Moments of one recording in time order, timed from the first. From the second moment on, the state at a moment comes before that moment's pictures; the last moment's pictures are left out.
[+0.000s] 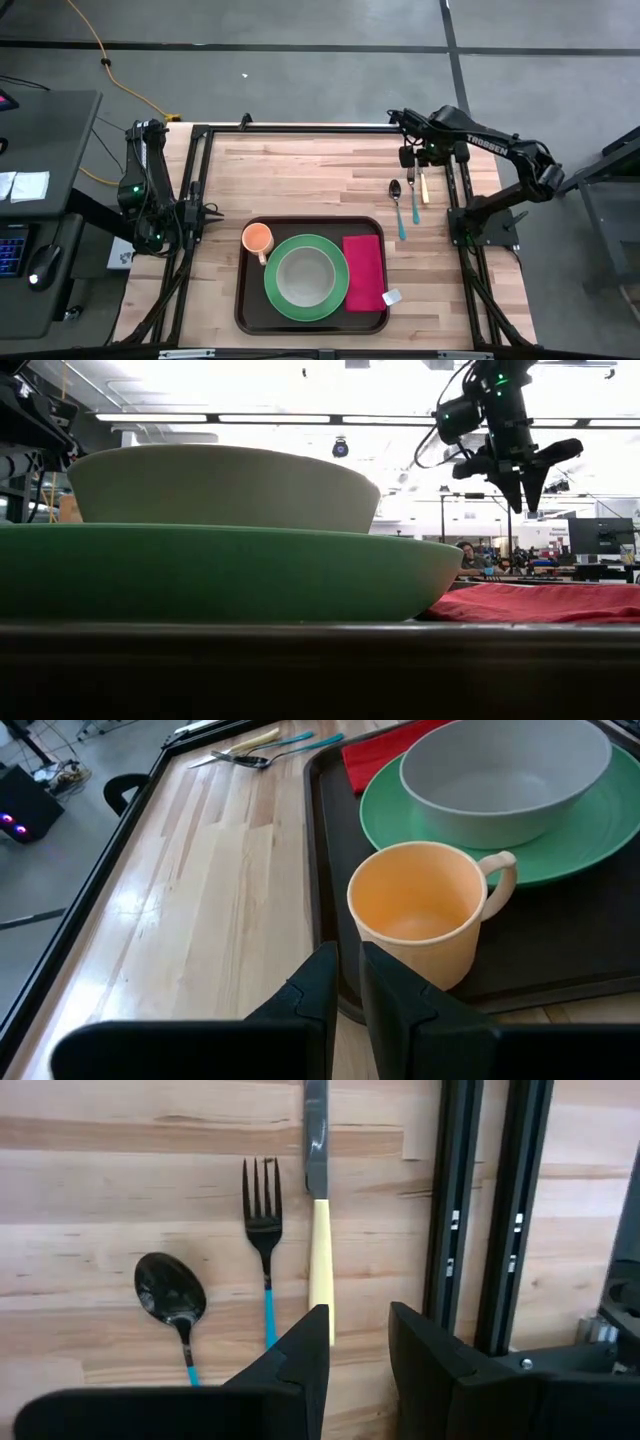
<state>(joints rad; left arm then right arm) -1.30 0.41 0.53 -1.34 -1.07 -0.90 -0.70 1.40 1.15 -1.40 0.19 0.88</state>
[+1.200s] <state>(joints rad) -1.30 0.41 0.53 -1.33 -1.06 -0.95 -0.76 1.40 0.74 -0.92 0.10 0.86</state>
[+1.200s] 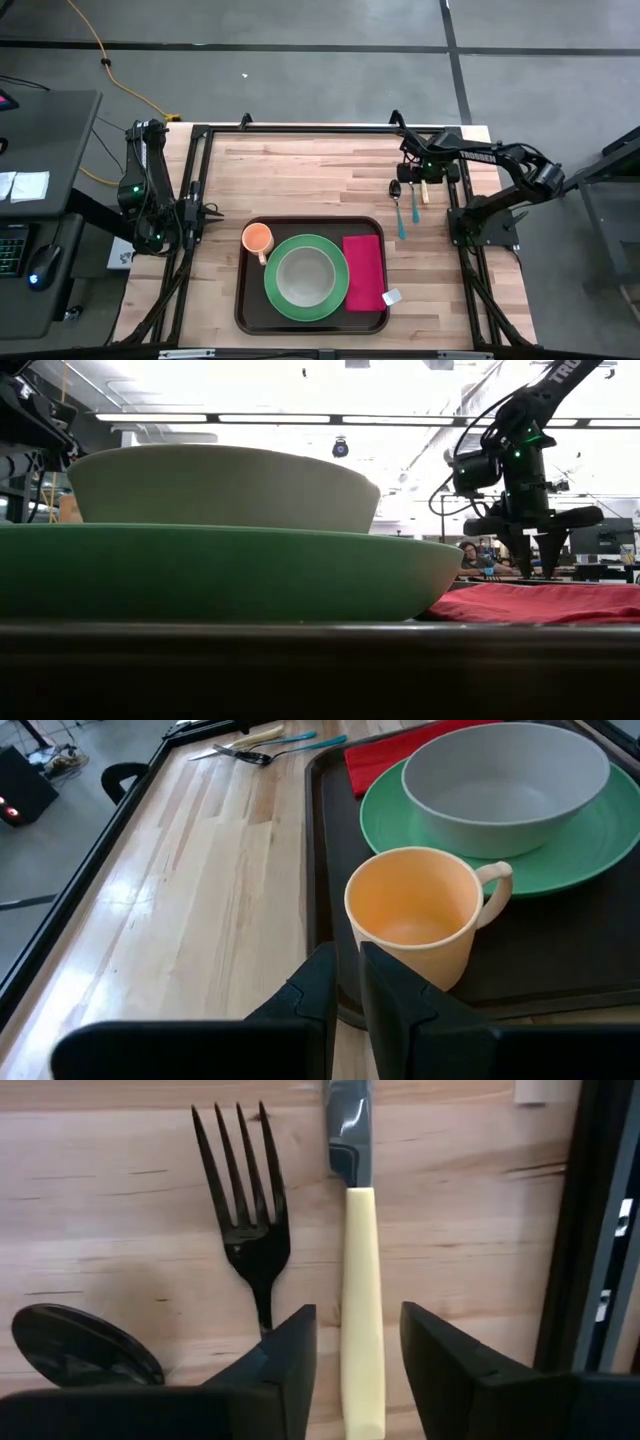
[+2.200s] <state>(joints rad) -1.30 0.41 0.53 -1.34 -1.06 -0.97 -0.77 1.40 0.74 -0.87 0.14 0.81</state>
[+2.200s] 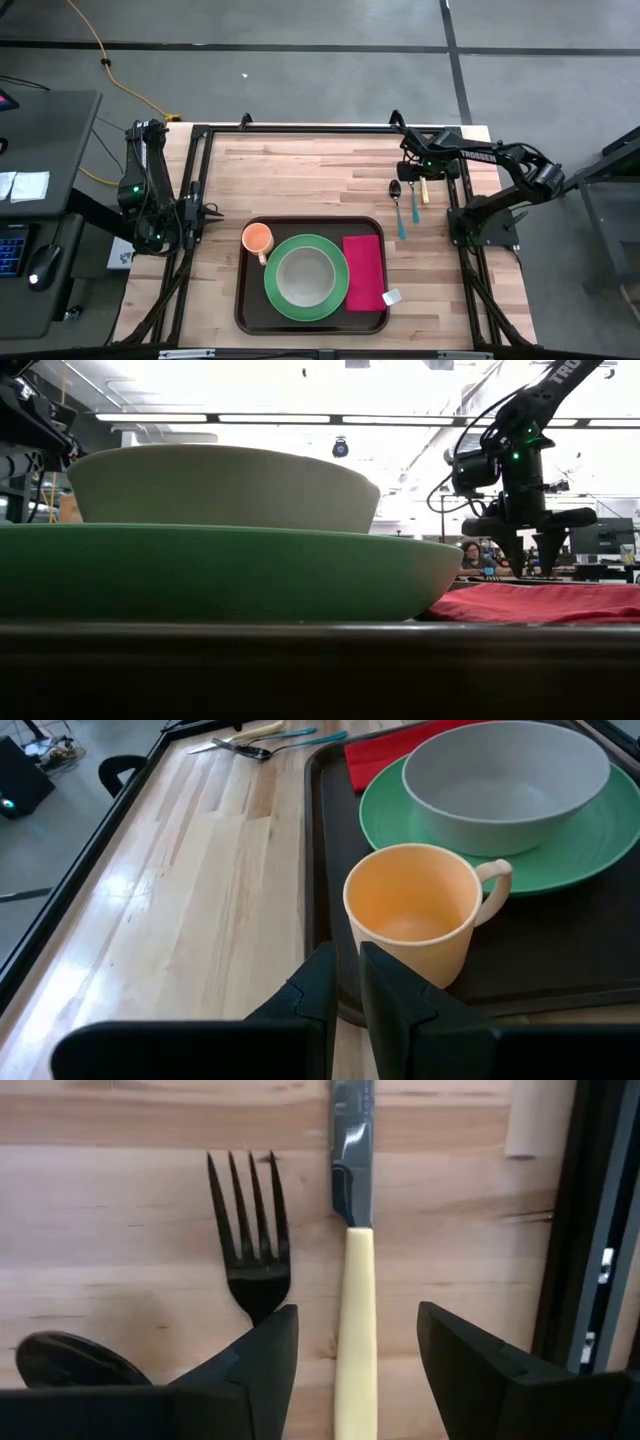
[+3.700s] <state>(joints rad) -1.30 0.41 0.53 -1.36 -1.05 -1.00 -0.86 1.50 0.74 -0.82 0.17 0.76</state>
